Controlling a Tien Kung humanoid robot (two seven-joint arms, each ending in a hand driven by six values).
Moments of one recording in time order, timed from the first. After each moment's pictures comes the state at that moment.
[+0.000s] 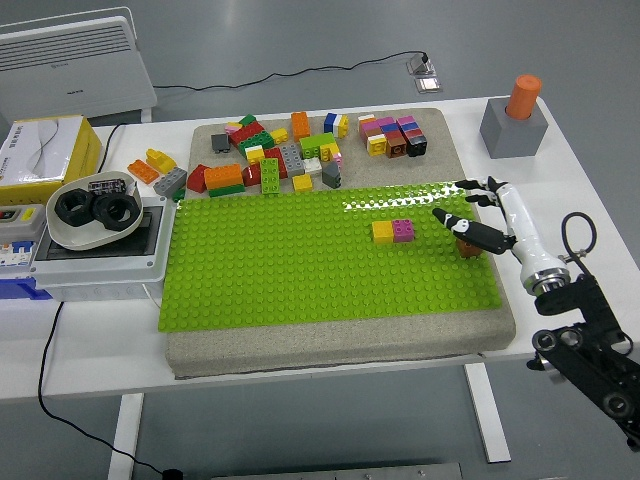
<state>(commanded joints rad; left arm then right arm) -0.13 0.09 -1.41 -0.18 1.88 0.06 0.23 0.21 -0.24 1.03 1.25 -1.39 -0.44 0.20</state>
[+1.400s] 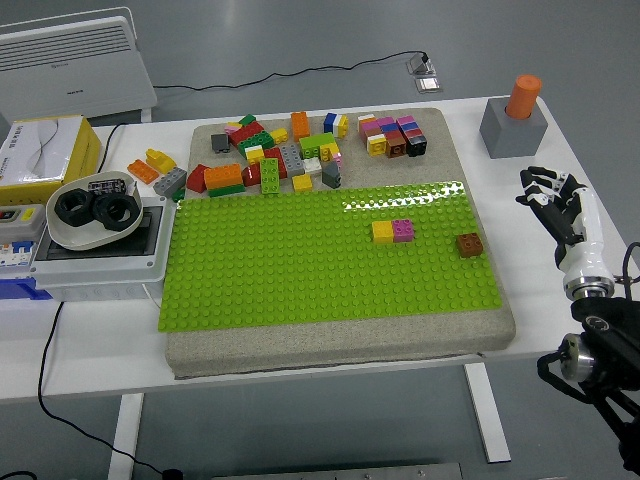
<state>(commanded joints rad) -0.19 0.05 -1.26 -0.18 1.70 0.09 0.12 0.21 -0.26 1.04 1.22 -0.80 -0.45 0.44</state>
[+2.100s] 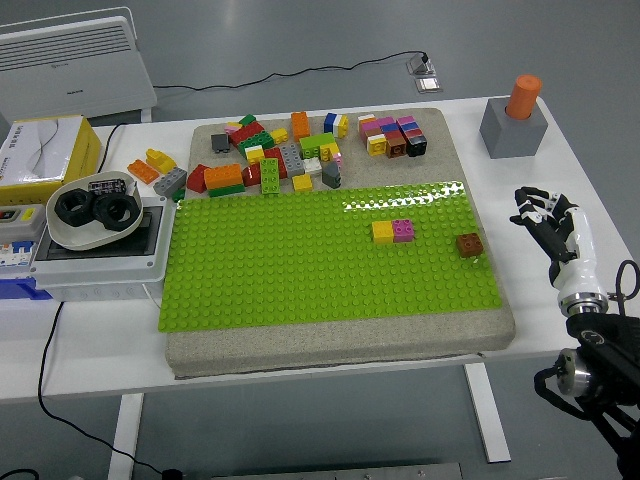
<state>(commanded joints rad) -0.18 0.06 -1.23 -0.18 1.66 0.09 0.11 0.18 -0.25 1.03 1.21 -0.78 -0.45 0.43</state>
